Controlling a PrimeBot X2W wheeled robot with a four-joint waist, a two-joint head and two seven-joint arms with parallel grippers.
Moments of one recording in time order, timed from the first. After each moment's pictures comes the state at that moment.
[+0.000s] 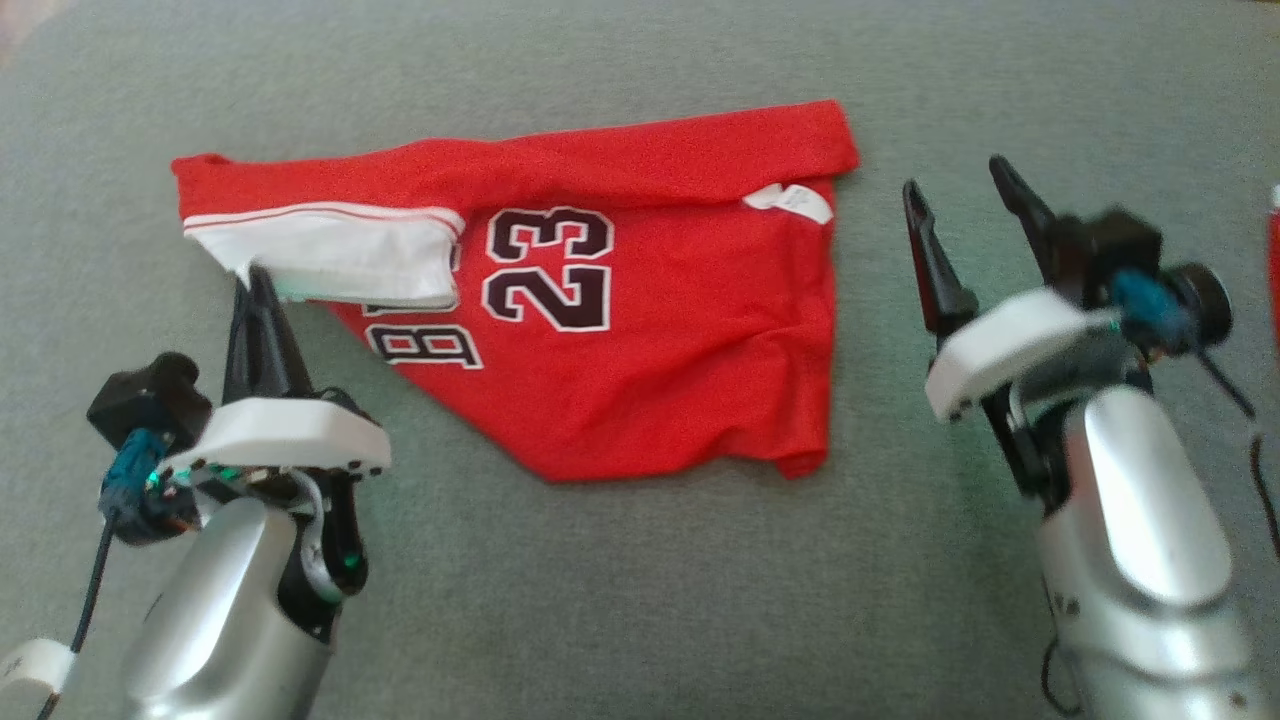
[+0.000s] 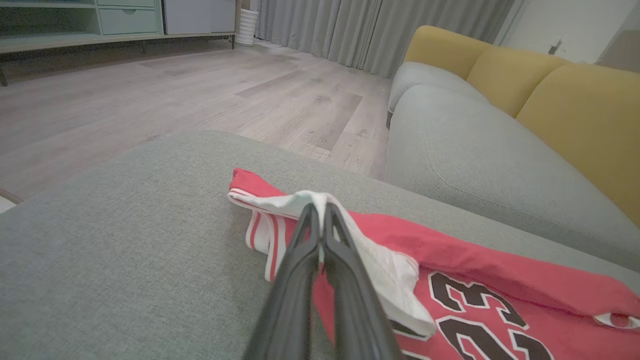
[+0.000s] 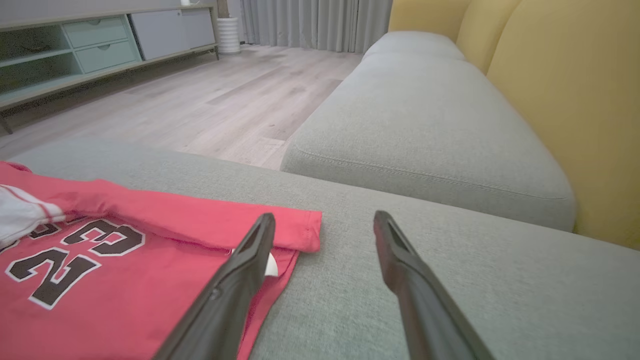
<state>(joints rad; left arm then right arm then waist) -0.37 0.28 -0.38 0.24 -0.75 0.35 -0.16 -0.42 -0.05 0.09 0.24 -0.01 0.13 0.11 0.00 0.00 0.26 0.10</state>
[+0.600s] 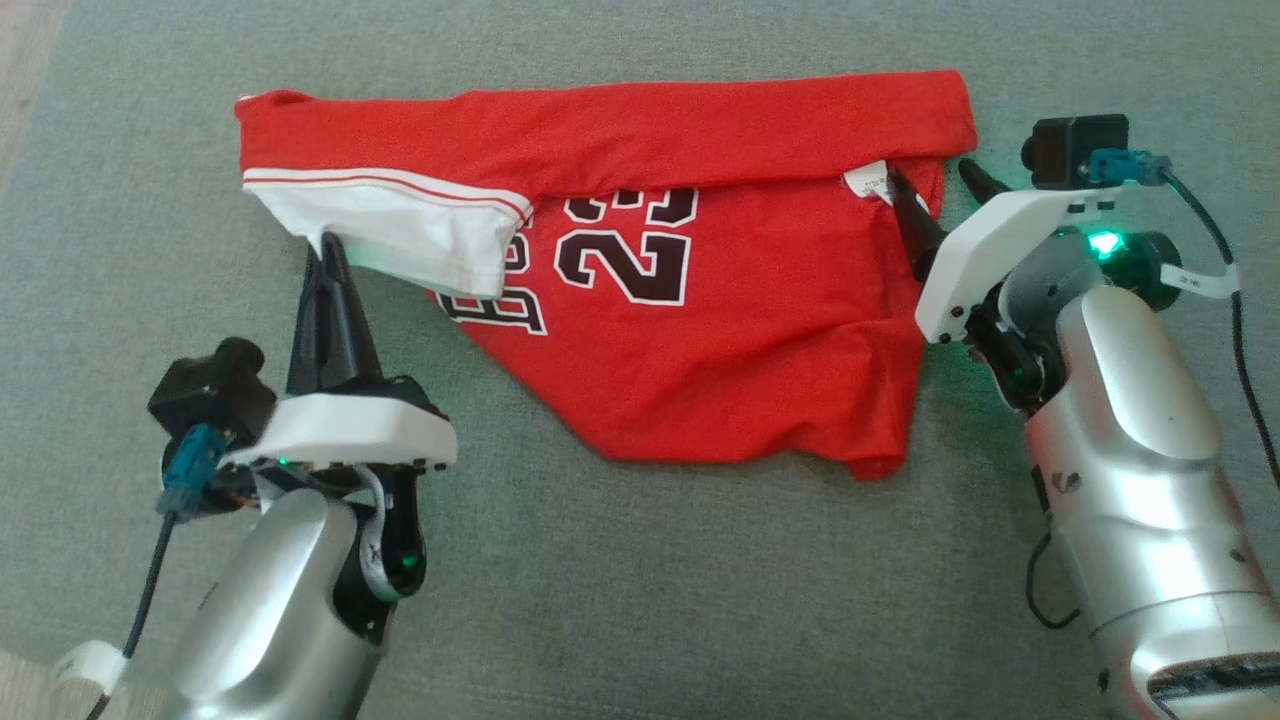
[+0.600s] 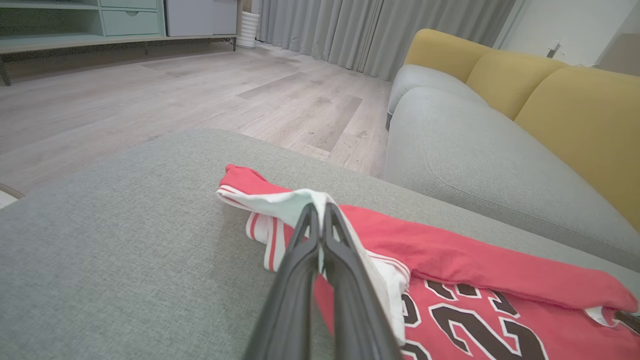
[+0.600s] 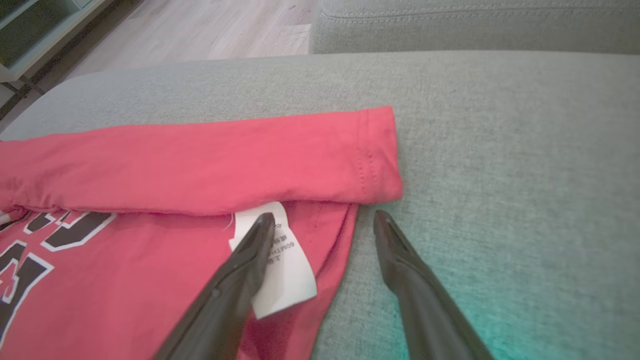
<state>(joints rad) -0.37 0.24 -0.45 0.14 -0.72 0.36 -0.17 -0.71 -0.06 0.10 0.71 0.20 0.13 0.27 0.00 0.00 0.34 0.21</state>
